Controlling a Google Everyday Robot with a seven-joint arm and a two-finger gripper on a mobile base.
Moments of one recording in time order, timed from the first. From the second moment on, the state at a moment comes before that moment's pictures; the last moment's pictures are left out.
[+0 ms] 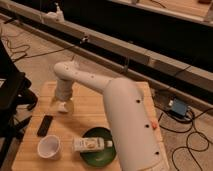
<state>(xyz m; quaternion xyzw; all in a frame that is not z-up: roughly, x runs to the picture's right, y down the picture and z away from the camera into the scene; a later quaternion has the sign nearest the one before) -0.265 0.116 0.836 -0.37 -0.37 -0.40 0.75</state>
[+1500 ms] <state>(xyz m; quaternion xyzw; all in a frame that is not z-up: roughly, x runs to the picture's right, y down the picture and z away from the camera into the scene) -0.351 0.185 0.861 -0.41 -0.41 -0.48 0.66</state>
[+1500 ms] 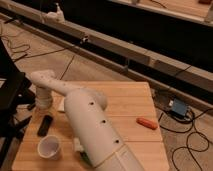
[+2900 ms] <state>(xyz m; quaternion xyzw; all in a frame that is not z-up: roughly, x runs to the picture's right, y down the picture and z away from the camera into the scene) -0.324 0.185 0.860 -0.37 -0.44 -0.42 0.71</state>
